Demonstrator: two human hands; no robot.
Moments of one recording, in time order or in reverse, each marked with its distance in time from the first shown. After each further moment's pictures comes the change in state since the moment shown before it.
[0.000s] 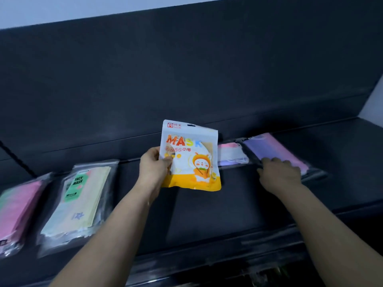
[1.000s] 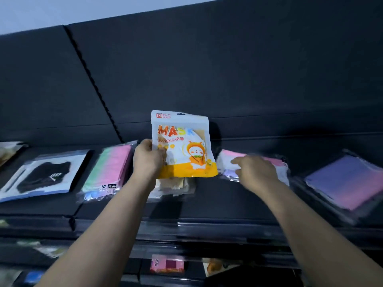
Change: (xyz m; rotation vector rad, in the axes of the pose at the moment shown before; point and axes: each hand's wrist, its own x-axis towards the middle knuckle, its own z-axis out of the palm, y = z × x) left_hand -0.032 -0.013 -0.198 0.037 0.344 -0.030; right_hand -0.084 -0.207 0.017 0.091 0.047 -0.533
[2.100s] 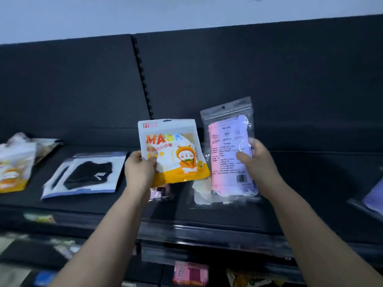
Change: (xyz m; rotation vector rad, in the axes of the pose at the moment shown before) left_hand 0.039 -0.030 -0.139 -0.233 0.097 -0.045; right_hand -0.012 -0.148 -0.032 1.255 0.163 0.110
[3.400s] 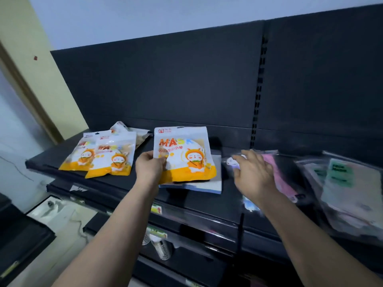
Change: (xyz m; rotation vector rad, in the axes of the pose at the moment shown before) left_hand 0.137 -0.010 -0.235 0.029 0.222 -0.037; right_hand -0.011 -0.002 0.294 -1.067 -0.217 -0.392
